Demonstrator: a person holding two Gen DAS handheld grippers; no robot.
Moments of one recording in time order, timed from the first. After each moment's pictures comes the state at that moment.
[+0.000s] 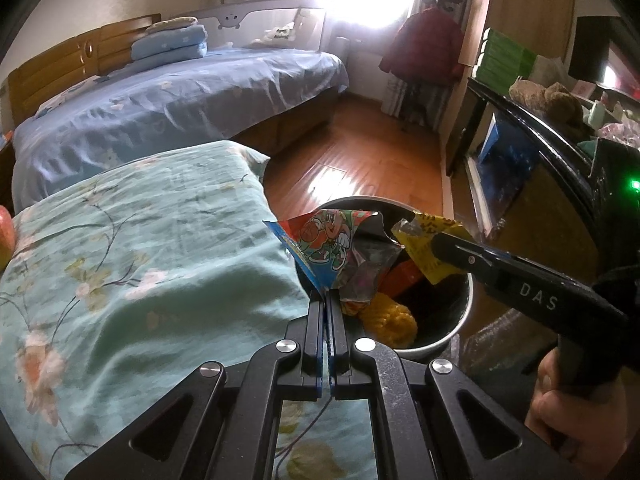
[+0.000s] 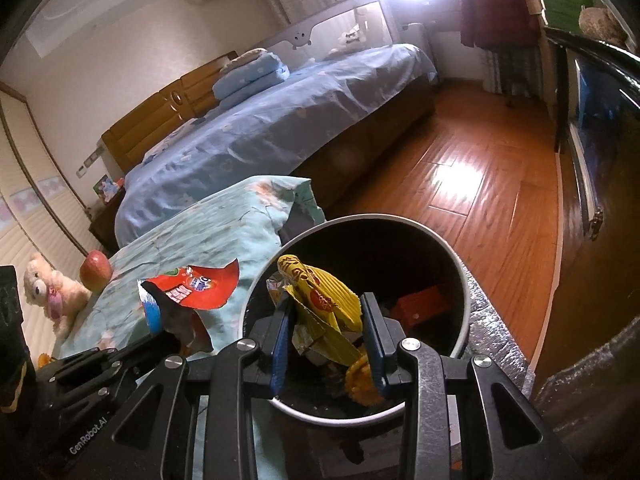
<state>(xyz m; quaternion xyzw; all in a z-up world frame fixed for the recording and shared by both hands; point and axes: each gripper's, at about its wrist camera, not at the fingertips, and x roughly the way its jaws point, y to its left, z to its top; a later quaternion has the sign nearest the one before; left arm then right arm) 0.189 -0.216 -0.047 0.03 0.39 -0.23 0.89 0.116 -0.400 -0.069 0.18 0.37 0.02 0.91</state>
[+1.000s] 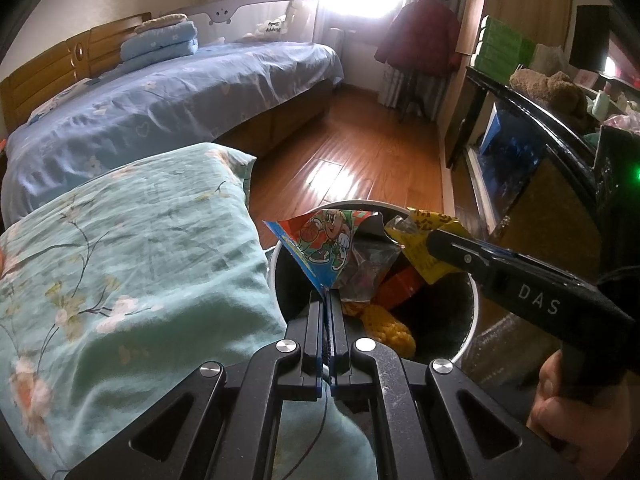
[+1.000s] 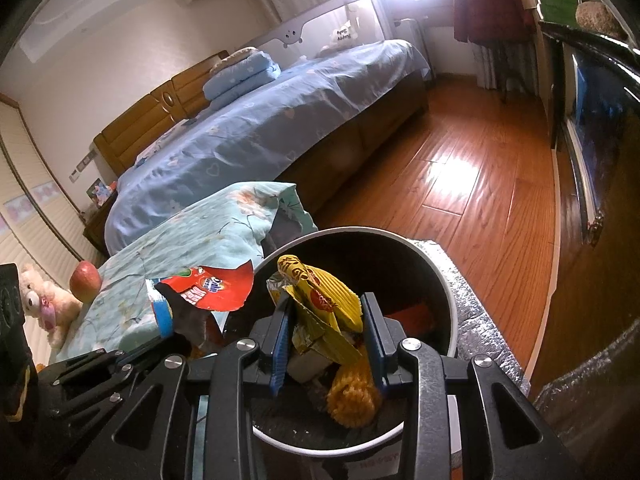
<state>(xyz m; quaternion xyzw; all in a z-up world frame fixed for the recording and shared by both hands) 0.215 -0.245 -0.055 0.04 0.40 -0.23 0.88 0.132 -0.418 -0.074 0.19 0.38 0.01 0.91</state>
